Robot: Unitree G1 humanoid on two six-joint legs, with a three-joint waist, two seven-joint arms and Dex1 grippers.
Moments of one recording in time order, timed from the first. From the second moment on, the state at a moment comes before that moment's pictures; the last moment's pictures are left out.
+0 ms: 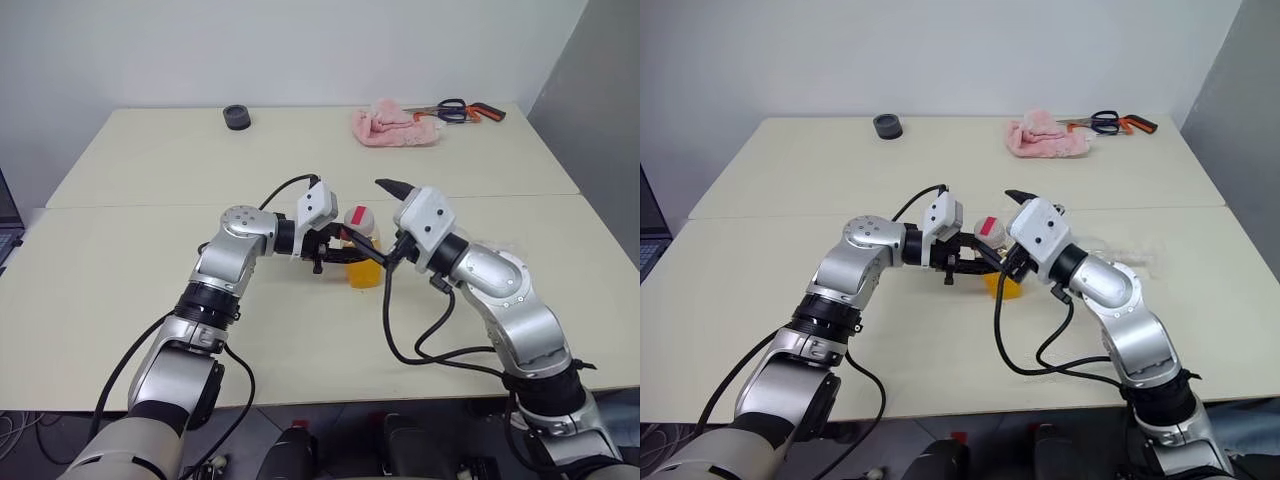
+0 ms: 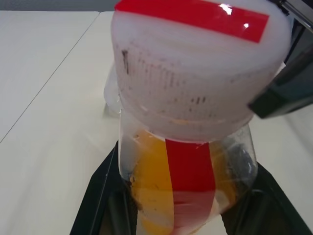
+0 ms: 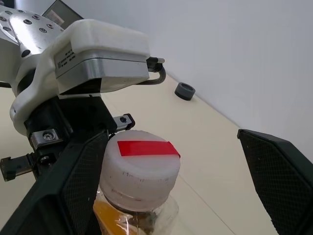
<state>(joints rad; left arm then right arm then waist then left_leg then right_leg) -0.83 0.38 -0.20 0.39 -0.19 0.25 -1.27 -0.46 -0.39 0.21 -0.44 0.07 0.41 0.51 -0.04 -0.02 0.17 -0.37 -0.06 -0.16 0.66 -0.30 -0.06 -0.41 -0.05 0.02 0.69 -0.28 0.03</state>
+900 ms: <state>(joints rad) -0.83 0.40 -0.20 0.40 -0.19 0.23 -1.28 -0.41 -0.47 0.08 -0.58 0.26 0.52 0.57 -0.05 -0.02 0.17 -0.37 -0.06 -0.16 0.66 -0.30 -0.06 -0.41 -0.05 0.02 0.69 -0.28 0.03</state>
